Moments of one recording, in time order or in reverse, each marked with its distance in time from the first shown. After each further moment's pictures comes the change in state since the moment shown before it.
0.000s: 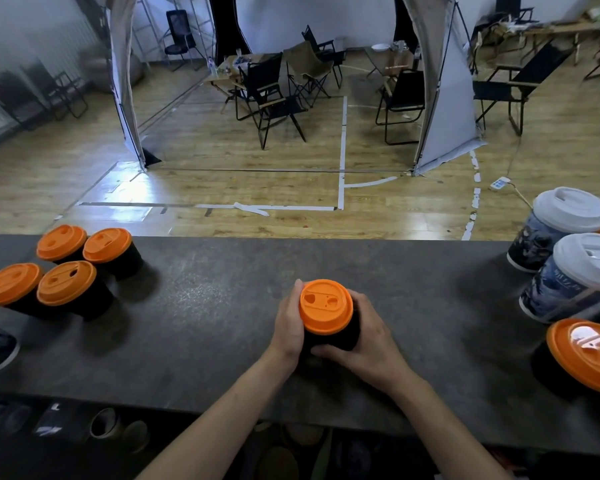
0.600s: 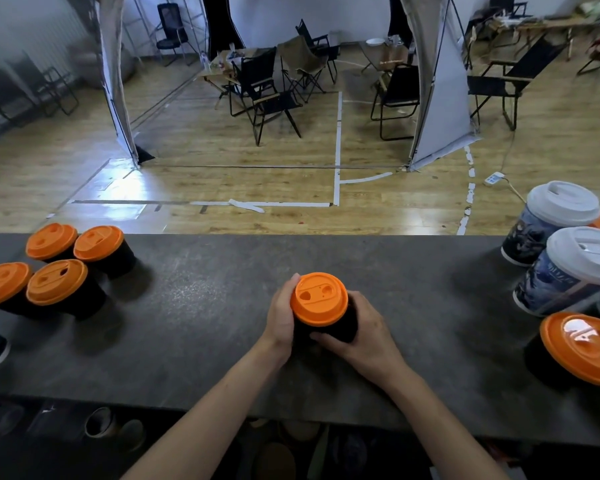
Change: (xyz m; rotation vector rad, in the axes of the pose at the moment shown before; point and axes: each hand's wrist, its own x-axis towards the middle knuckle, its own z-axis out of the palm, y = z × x) left_hand 0.008 0.005 -0.003 -0.075 -0.002 -0.080; right_hand 0.001 0.002 0.000 -0.021 0.048 0.001
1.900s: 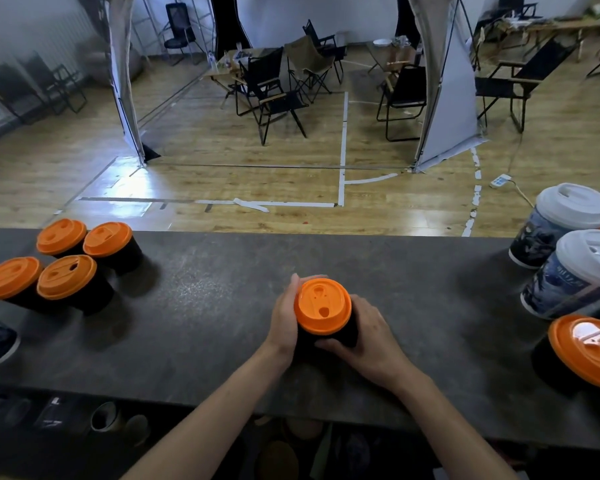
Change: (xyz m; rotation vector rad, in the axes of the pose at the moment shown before) left_hand -0.010 -0.004 -0.008 0.113 -0.067 0.133; right_hand -0.001 0.001 -0.002 -0.127 -0.123 -0.042
